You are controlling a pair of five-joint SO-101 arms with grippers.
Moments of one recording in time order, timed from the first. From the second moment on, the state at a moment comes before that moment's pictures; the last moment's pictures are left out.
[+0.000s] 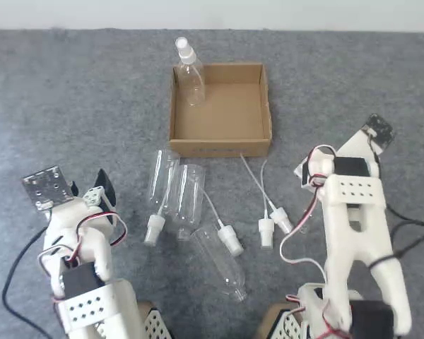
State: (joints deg) left arm -26.5 -89.3 89.5 45.6 9.5; right arm -1.1 -23.4 39.6 63.2 -40.4
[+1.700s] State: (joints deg) left arm -26.5 -89.3 89.5 45.6 9.5; right arm 6.9 2.9 28.3 74.1 93.4
